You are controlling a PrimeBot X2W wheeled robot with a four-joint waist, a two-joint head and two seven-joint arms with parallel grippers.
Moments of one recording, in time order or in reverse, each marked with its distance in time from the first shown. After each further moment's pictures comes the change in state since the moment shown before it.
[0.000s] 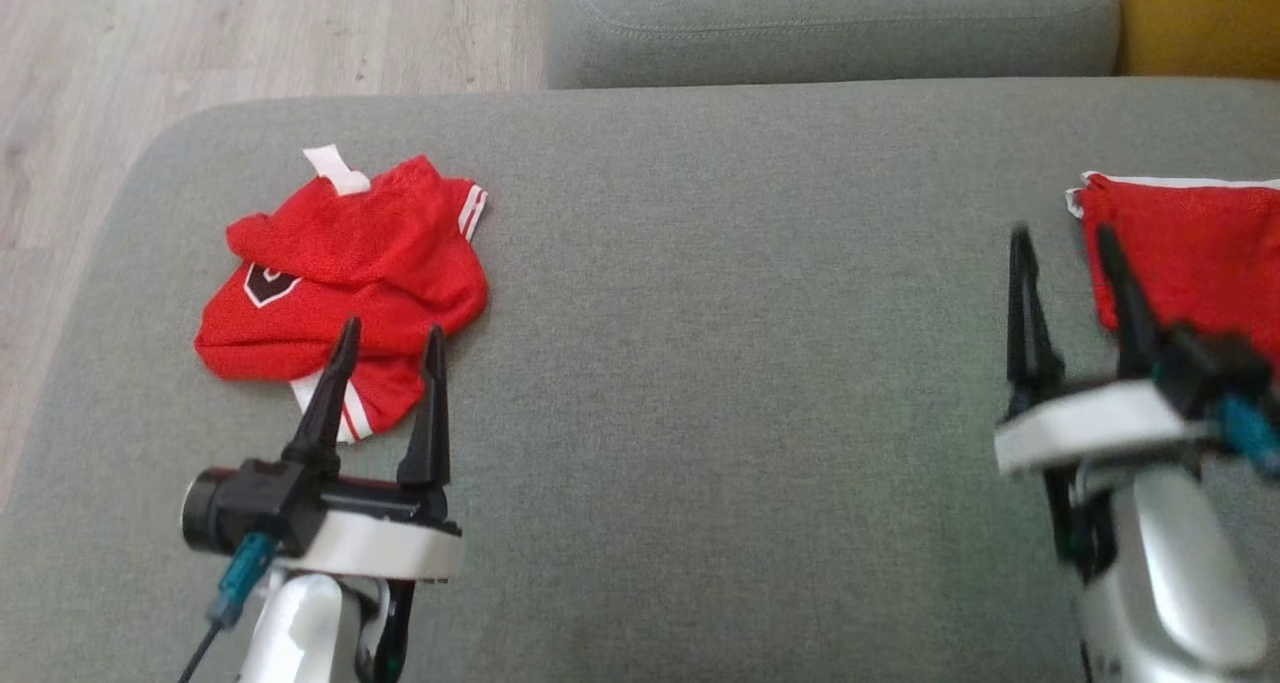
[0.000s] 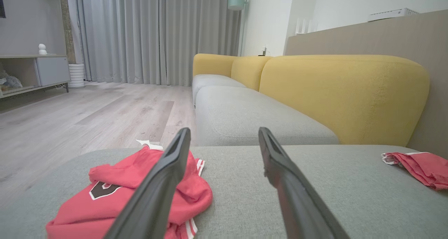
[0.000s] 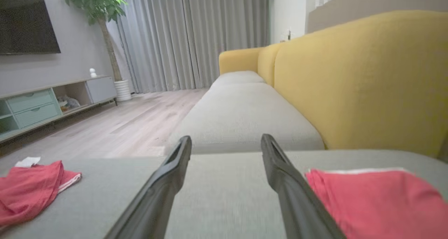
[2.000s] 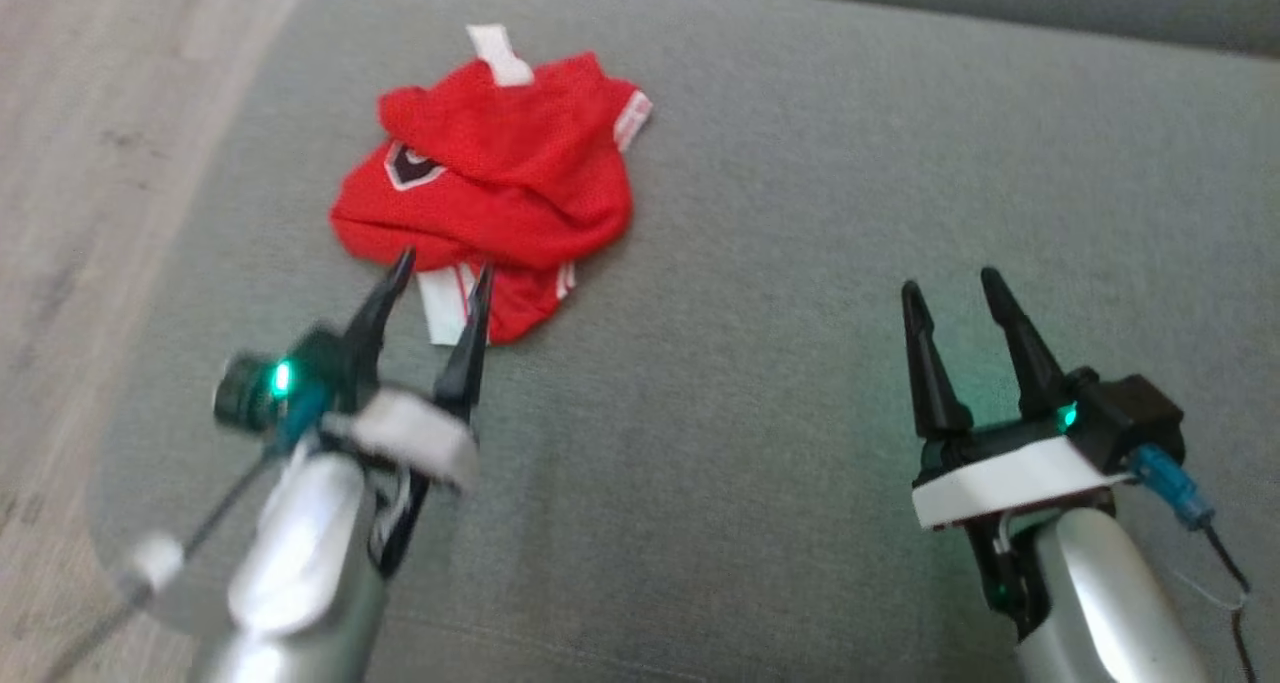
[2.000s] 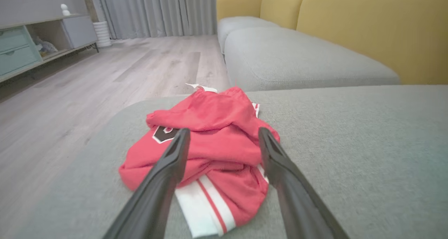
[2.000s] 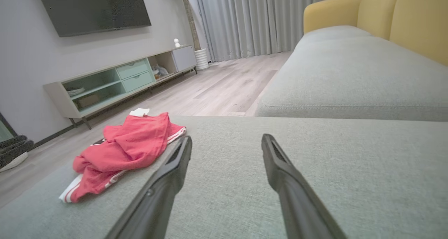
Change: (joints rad) left arm -0.231 0.053 -0.130 0.238 -0.002 0.006 0.090; right arm 0.099 0.013 0.182 -0.090 0.079 0.000 -0.016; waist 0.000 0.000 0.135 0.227
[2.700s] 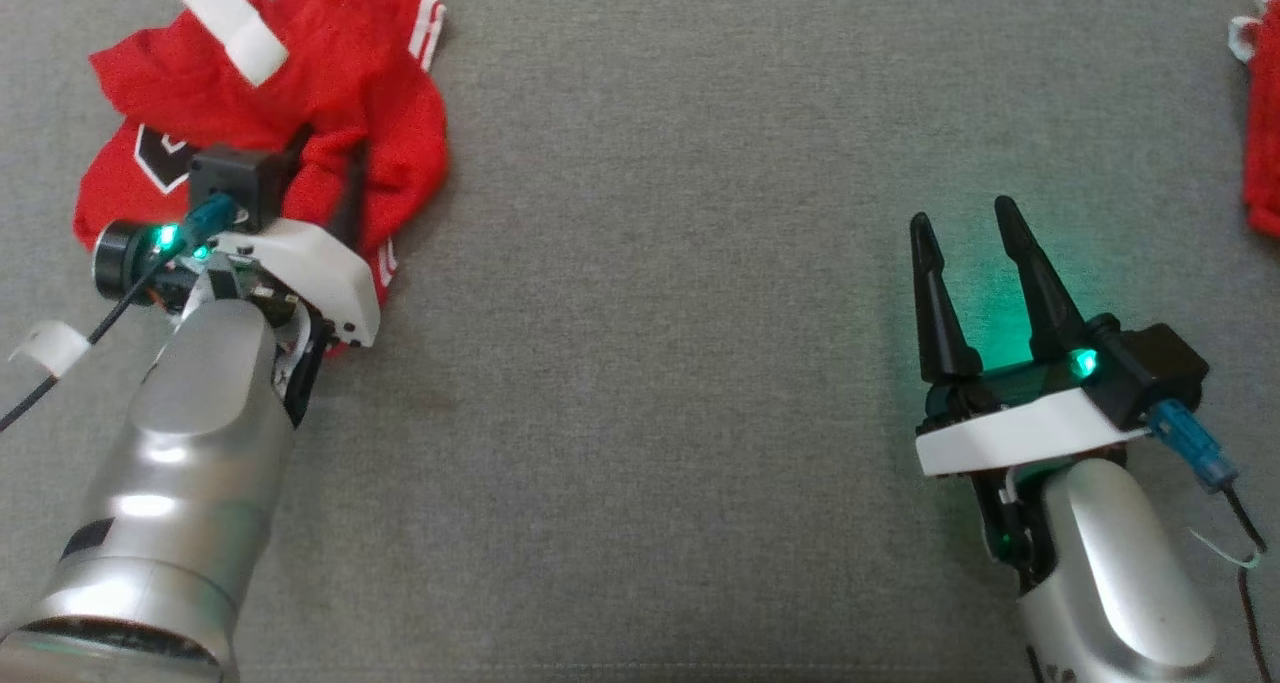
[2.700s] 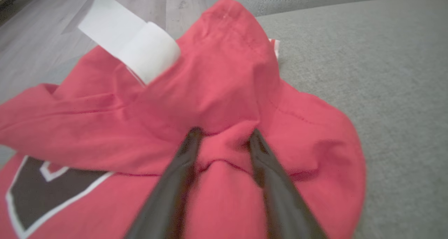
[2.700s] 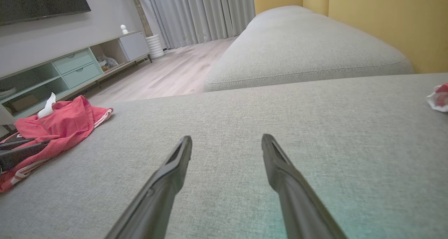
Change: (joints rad) left arm -0.472 0.091 -0.125 0.544 -0.115 -0.007 0.041; right arm -0.072 -0.001 -0.003 -0.052 -0.012 0.000 0.000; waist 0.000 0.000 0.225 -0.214
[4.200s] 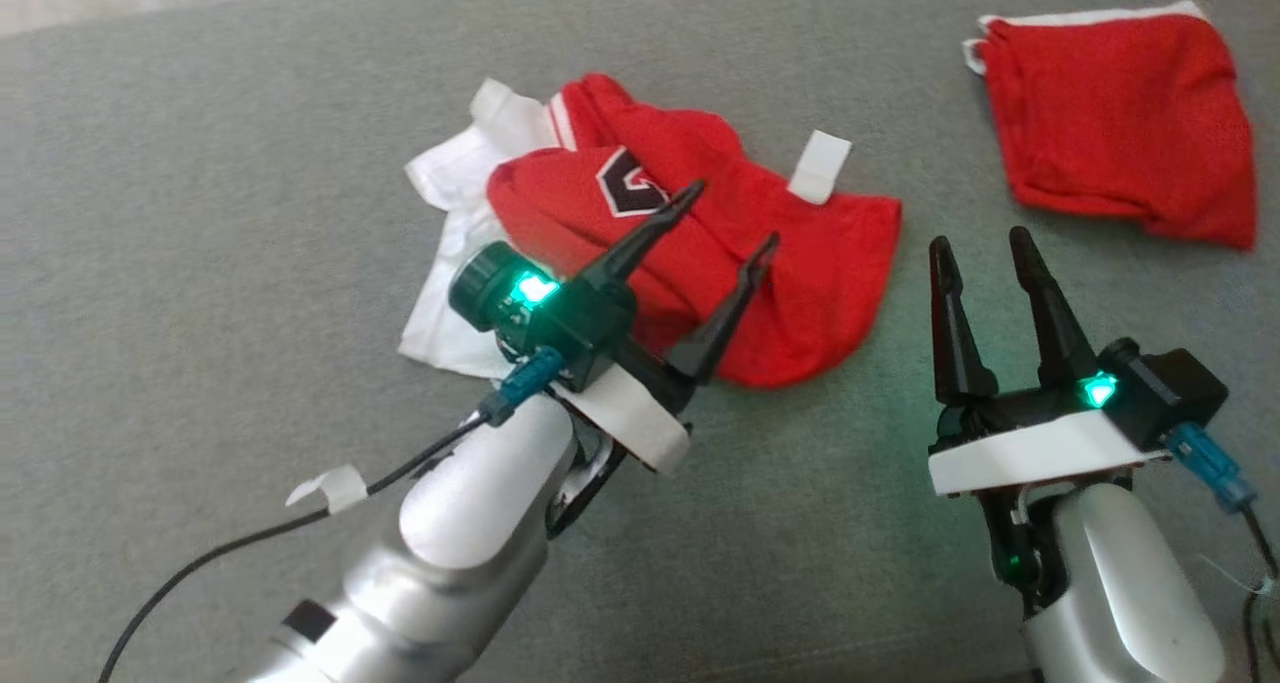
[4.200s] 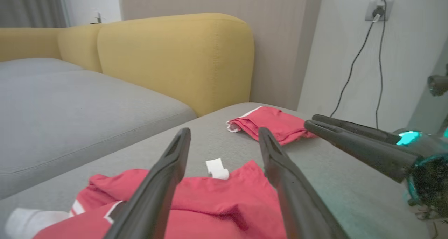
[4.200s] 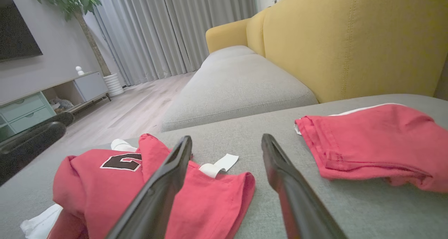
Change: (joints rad) left arm 0.193 -0.140 -0.420 -0.533 -0.087 0.049 -0.127; right arm 0.039 0.001 -0.015 0.007 0.083 0.000 0.000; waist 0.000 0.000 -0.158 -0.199
